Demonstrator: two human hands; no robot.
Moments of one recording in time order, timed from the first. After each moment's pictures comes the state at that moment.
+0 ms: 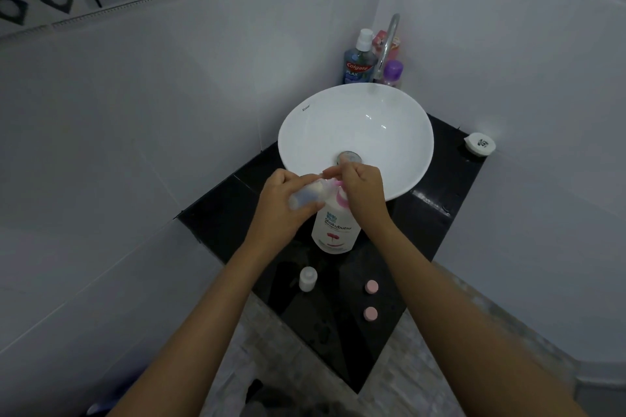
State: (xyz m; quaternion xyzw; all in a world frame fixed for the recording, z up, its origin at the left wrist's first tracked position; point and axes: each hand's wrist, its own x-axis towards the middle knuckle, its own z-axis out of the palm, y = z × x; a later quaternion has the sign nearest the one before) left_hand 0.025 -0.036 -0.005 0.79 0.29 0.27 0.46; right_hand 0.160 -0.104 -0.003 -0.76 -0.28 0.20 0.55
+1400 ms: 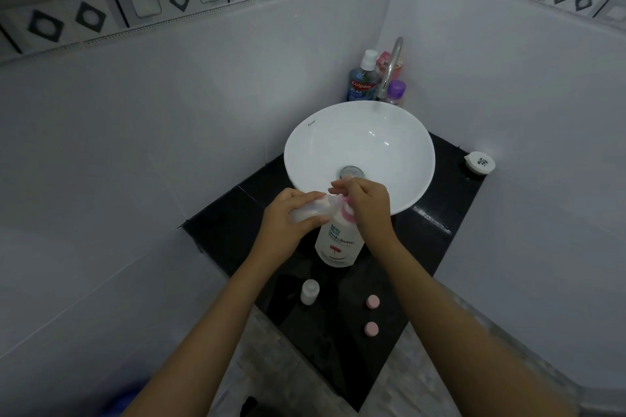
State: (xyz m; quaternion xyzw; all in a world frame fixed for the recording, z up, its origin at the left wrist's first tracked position) left_hand 0.020 -0.037 -0.006 0.73 0.29 0.26 0.56; right_hand 0.156 -0.109 0.001 -0.74 -0.26 0.19 0.59
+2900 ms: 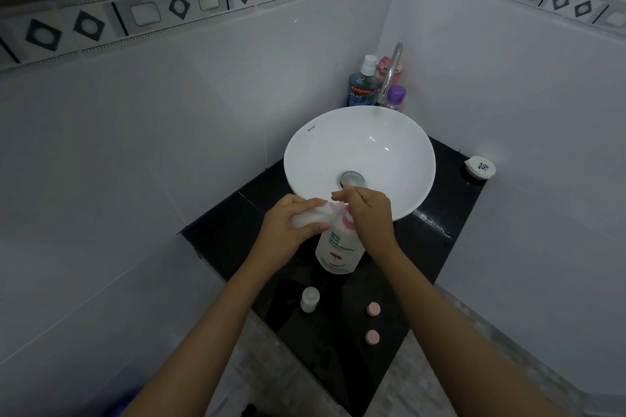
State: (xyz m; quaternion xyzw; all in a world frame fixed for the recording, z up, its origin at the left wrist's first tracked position) left_hand 0.021 -0.031 -0.007 0.72 0.27 0.24 0.59; right_hand 0.161 -0.111 -0.006 -0.76 -0.29 0.16 0.56
